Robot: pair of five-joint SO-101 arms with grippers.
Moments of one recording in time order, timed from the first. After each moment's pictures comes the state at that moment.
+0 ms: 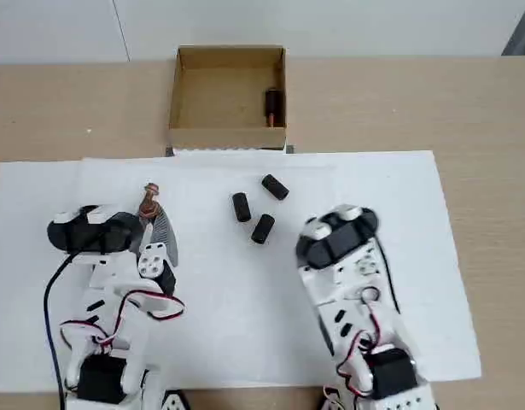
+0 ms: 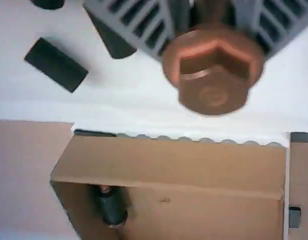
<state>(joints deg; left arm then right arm) 3.3 -103.2 83.6 47.5 17.1 -22.0 -102.8 86.9 46.0 5.4</state>
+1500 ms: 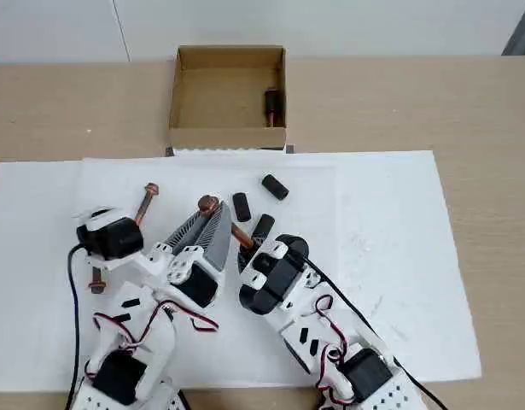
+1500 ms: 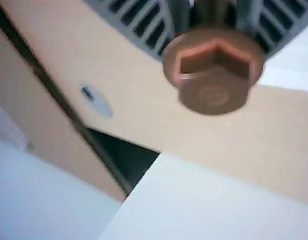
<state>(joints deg) 23.0 -103.3 88.9 30.3 41.7 -40.4 -102.4 95.6 32.8 10.5</state>
